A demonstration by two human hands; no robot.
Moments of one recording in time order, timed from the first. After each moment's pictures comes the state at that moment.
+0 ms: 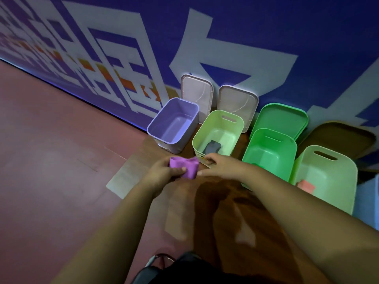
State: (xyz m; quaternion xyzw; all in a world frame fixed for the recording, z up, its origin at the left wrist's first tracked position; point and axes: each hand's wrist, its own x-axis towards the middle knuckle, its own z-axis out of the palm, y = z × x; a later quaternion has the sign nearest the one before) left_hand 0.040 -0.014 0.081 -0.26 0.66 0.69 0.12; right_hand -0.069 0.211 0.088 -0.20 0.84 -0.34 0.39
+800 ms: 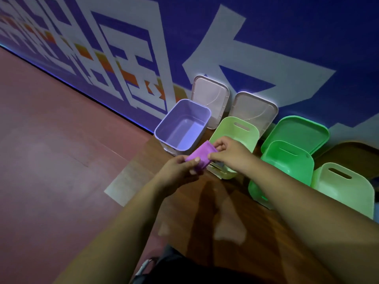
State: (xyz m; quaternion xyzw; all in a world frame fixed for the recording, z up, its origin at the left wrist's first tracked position) left_hand 0.000 -0.037 0.079 -0.24 0.56 0.78 0.17; right_hand -0.114 0.150 0.109 -0.09 0.86 -0.42 0.27
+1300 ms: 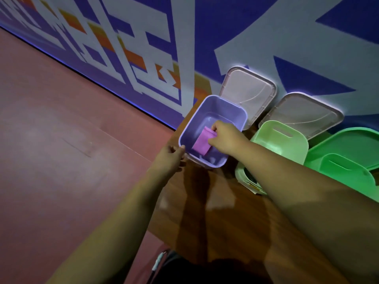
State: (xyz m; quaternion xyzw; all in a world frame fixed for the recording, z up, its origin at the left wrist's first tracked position) left_hand -0.083 -0.194 0.025 -0.38 0.68 0.62 0.12; right_hand -0.227 -0.023 0.035 -0.18 0.94 -0.18 0.24
